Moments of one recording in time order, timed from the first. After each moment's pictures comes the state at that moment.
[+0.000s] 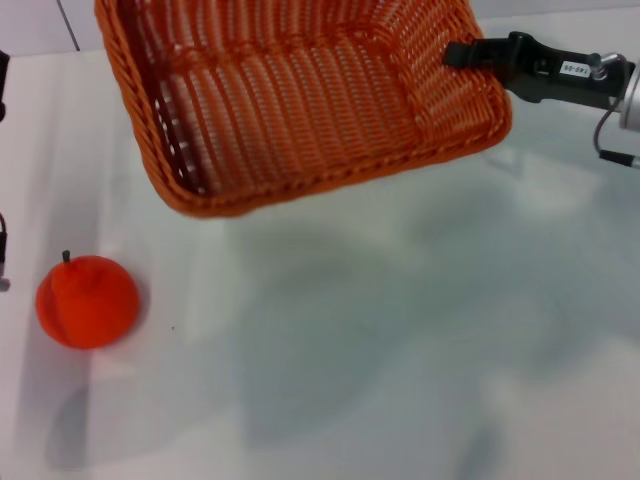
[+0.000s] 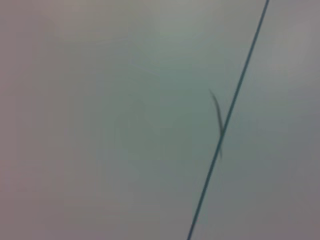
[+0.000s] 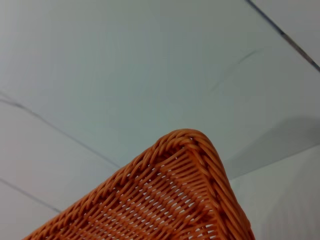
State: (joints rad) left arm -0.47 -2.16 -0.55 -0.20 1.73 1.40 -0.30; right arm 0.63 2.04 -0.54 -0.57 1.21 1.32 2.17
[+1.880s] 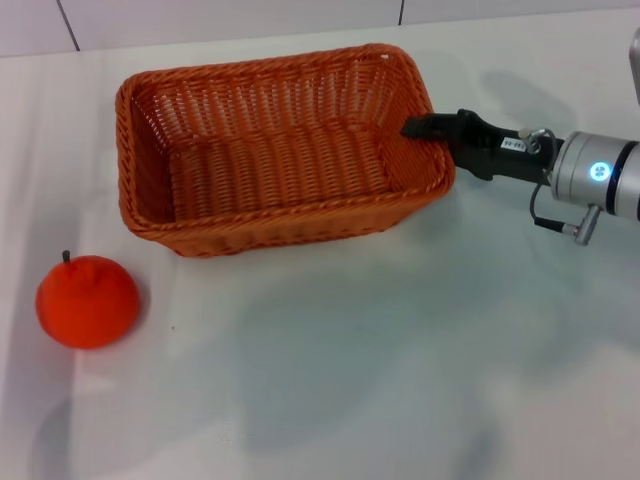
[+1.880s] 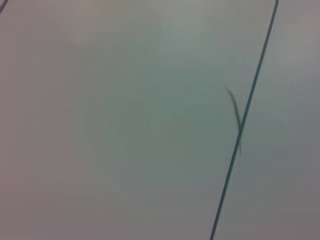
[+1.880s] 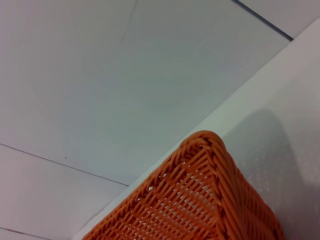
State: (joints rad) left arm -0.46 -2.17 -0.55 -0.15 1.73 1.40 -0.30; right arm 0.63 2.08 -0.60 -0.34 1.26 1.09 2.14
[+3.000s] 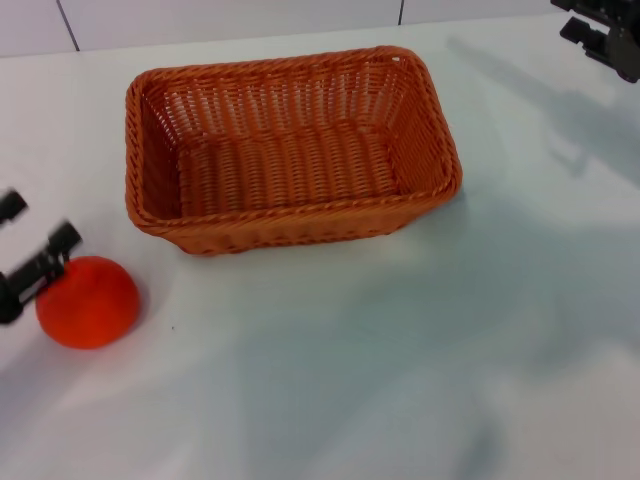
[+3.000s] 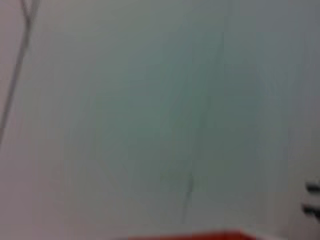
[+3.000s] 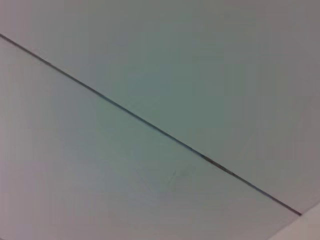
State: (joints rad) left arm -0.26 -2.12 0.16 0.47 1.93 1.73 -0.96; right arm 0.56 1.99 -0.32 -0.49 1.31 1.29 2.07
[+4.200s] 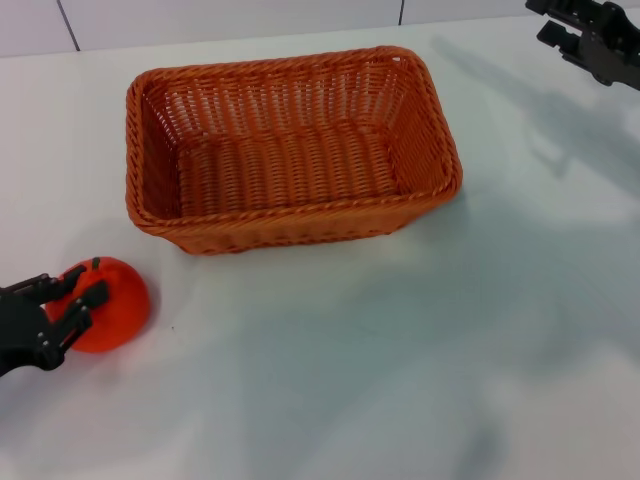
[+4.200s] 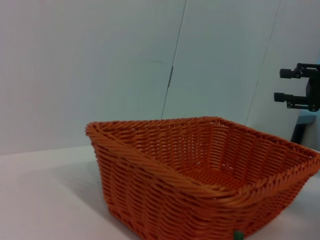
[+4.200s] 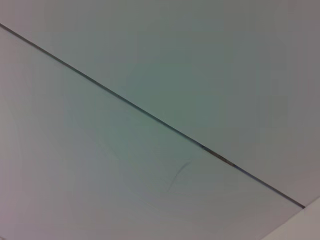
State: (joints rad) left arm -0.29 -2.12 0.17 0.51 2.17 1.60 -0.97; right arm 0.58 2.02 -0.31 -0.47 1.31 1.25 2.04
